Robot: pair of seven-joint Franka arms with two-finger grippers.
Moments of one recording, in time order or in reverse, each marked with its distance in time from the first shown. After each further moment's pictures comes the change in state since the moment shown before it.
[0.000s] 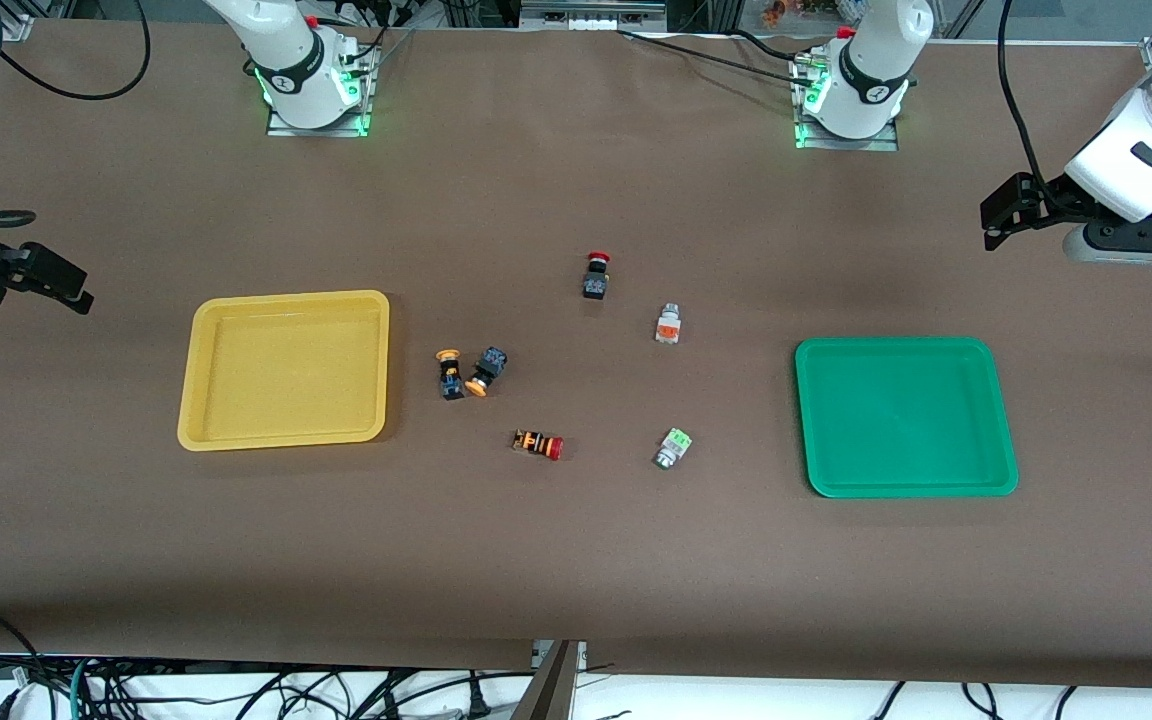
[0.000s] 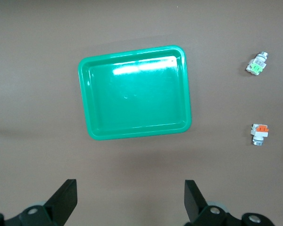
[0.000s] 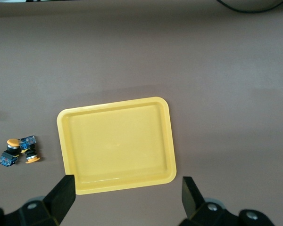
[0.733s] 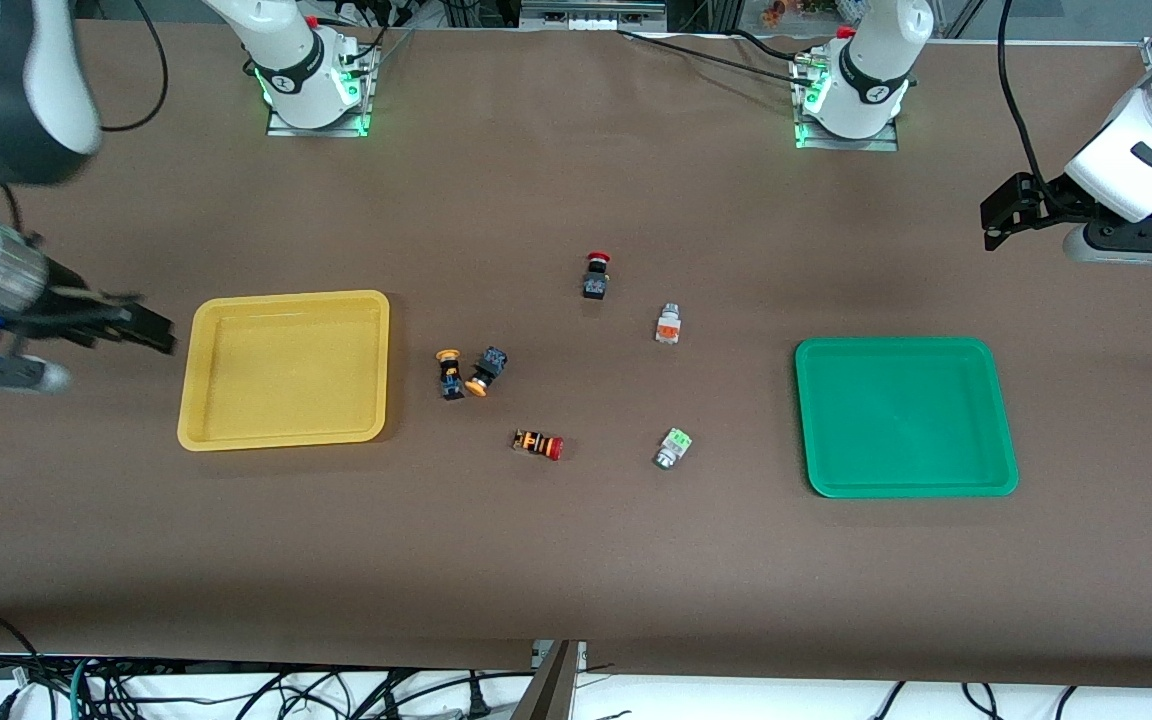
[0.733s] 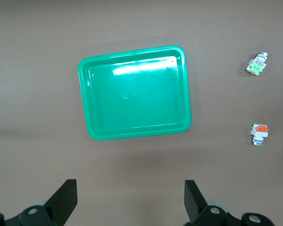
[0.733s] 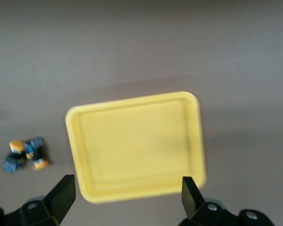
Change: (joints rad) left arm 0.000 0.001 0.000 0.001 0.000 0.000 0.000; right arm 0.092 0.185 0.016 0.015 0.008 0.078 0.135
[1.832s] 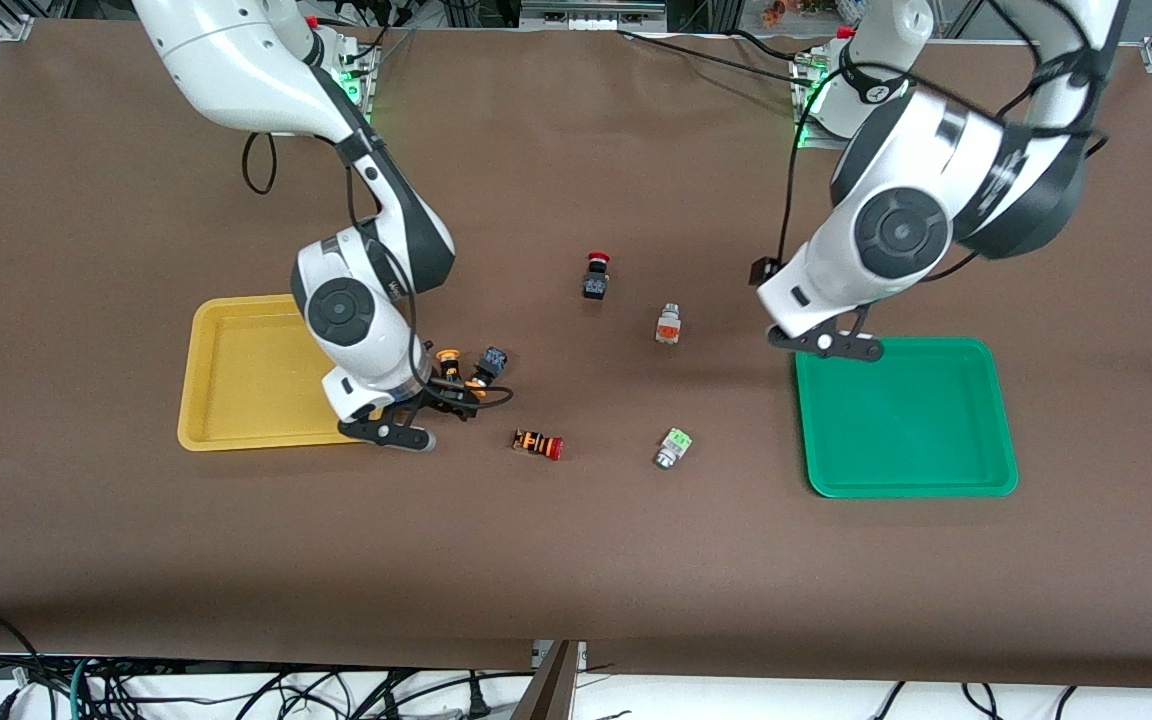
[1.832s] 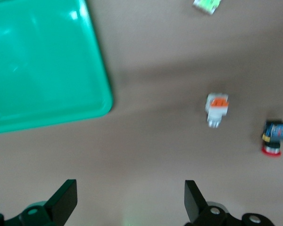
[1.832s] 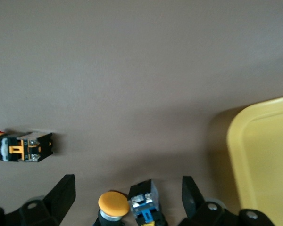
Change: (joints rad) left arm -0.136 0.375 -0.188 -0.016 -0.031 0.104 -0.259; right arm 0.382 0.380 0.005 -0.089 0.000 0.555 0.477
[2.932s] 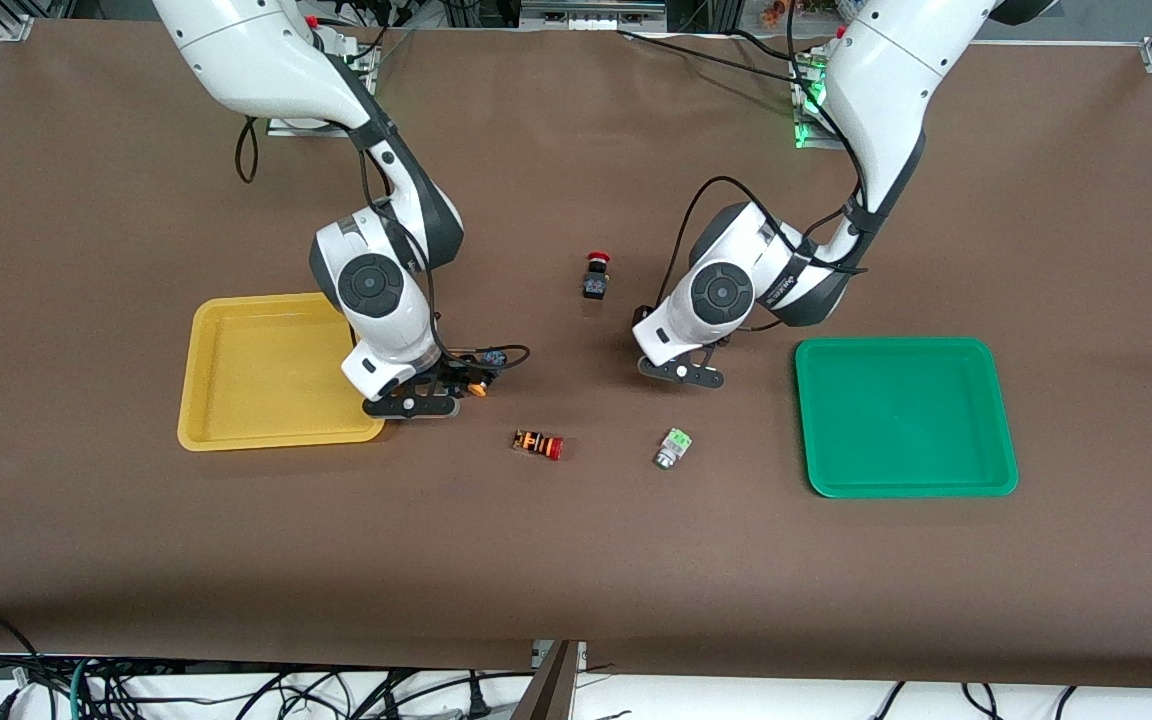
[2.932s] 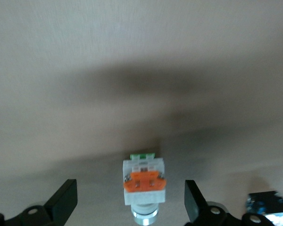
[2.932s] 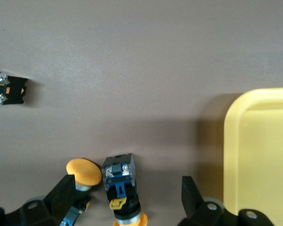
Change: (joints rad) left arm -0.164 0.264 -0.002 -0.204 -0.033 0.552 -0.115; right arm 0.040 -0.075 -0.024 -0.145 -0.068 0.024 -0.147
